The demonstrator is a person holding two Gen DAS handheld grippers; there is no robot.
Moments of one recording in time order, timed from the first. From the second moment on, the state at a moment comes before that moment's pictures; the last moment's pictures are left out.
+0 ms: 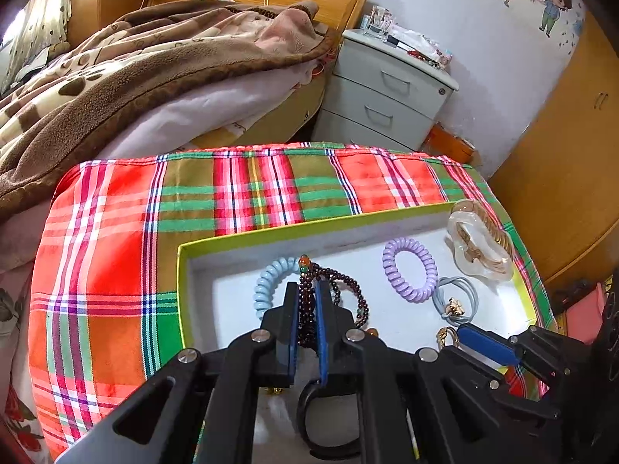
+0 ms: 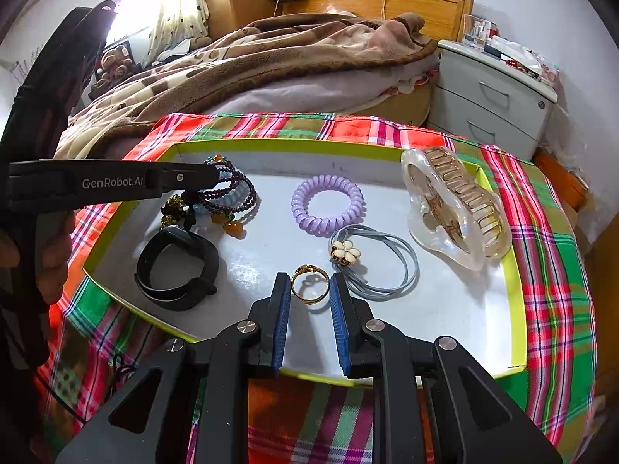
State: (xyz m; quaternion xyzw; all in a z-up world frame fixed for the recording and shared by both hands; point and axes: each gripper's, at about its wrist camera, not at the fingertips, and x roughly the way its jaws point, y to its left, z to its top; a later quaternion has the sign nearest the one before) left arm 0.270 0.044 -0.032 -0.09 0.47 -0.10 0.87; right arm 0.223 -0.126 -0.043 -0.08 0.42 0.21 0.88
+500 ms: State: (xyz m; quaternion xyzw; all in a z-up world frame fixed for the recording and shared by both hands) left arm 0.267 0.041 -0.030 -0.08 0.47 -0.10 0.87; right arm 0.223 -0.130 -0.043 -0.06 0.42 0.21 0.88
